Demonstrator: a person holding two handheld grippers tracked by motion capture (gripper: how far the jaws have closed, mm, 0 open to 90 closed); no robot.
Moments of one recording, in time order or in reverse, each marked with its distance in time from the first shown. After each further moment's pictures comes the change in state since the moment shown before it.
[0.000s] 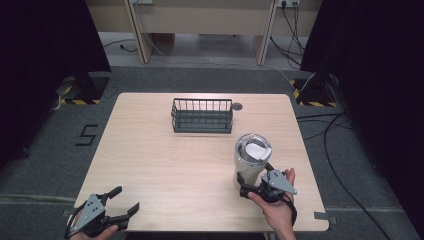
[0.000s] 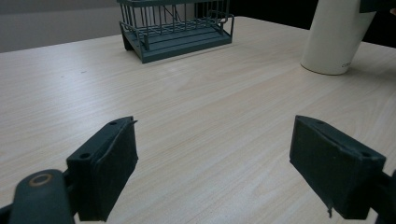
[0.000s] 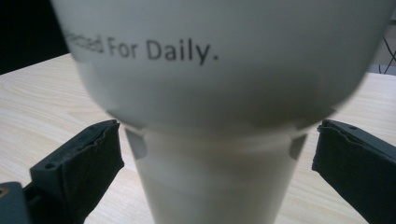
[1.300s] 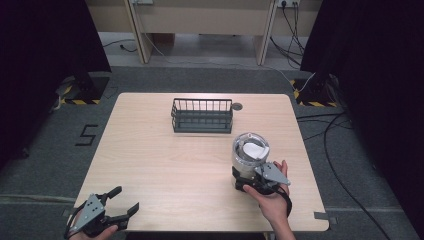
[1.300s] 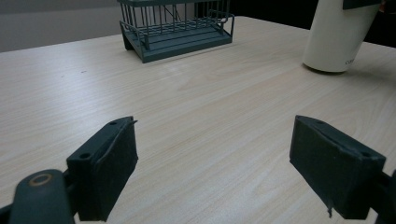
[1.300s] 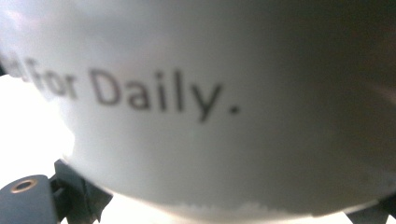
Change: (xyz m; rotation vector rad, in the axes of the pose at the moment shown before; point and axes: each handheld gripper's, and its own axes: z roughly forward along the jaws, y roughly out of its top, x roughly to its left) left arm 0.000 0.000 0.000 0.000 0.001 -0.002; right arm 0.004 0.012 0.018 0.015 0.045 -0.014
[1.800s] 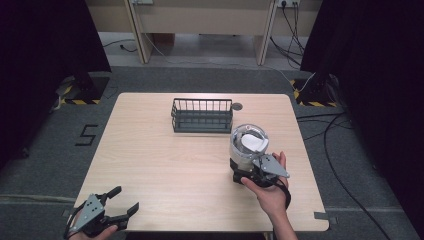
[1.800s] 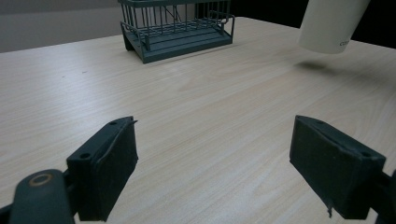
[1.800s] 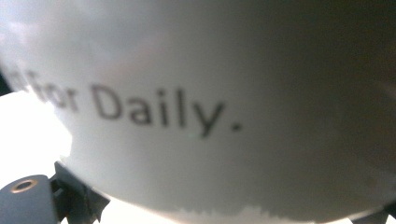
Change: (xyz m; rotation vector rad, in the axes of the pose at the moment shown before) left arm 0.000 0.000 -0.001 -0.001 0.001 0.000; right arm 0.004 0.029 0.004 -0.040 -0.002 -0.023
